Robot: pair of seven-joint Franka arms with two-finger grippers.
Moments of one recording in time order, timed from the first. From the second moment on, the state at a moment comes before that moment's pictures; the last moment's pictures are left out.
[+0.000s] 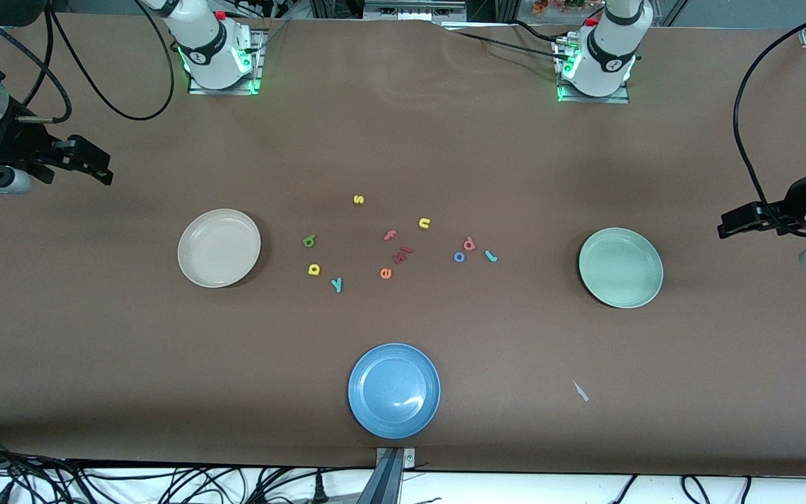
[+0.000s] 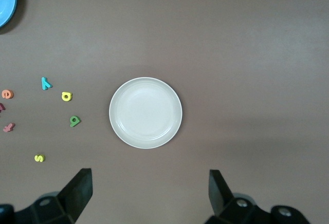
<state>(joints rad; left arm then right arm) 0.06 0.23 -0.01 -1.44 -0.01 1.60 -0.03 0.07 -0.02 -0.01 -1.69 0.00 1.69 0.08</state>
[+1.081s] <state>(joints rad) 0.06 0.24 -0.01 -1.44 -0.01 1.60 -0.03 0.07 -0.02 -0.01 -1.69 0.00 1.69 0.08</state>
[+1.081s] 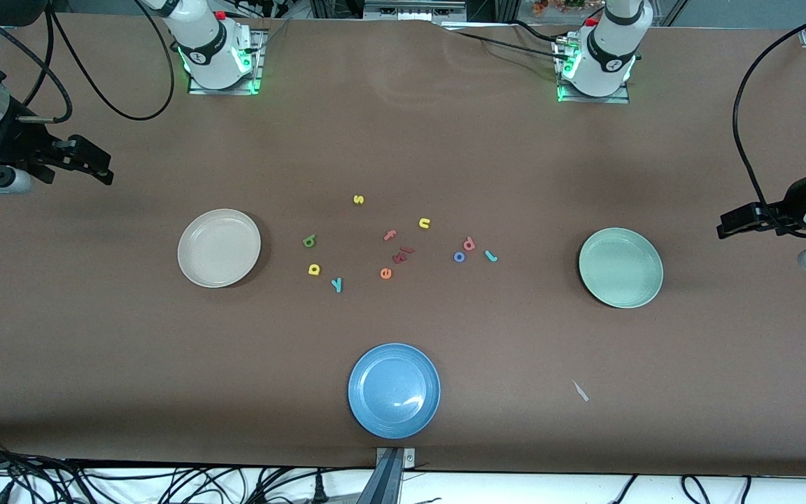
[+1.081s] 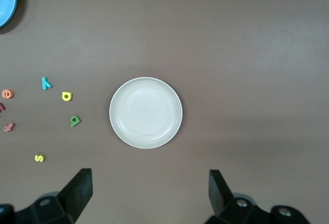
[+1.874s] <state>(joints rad) 0.05 0.23 -0.01 -1.44 -0.01 1.58 -0.03 0.07 -0.02 -0.01 -1.69 0.00 1.69 0.08</state>
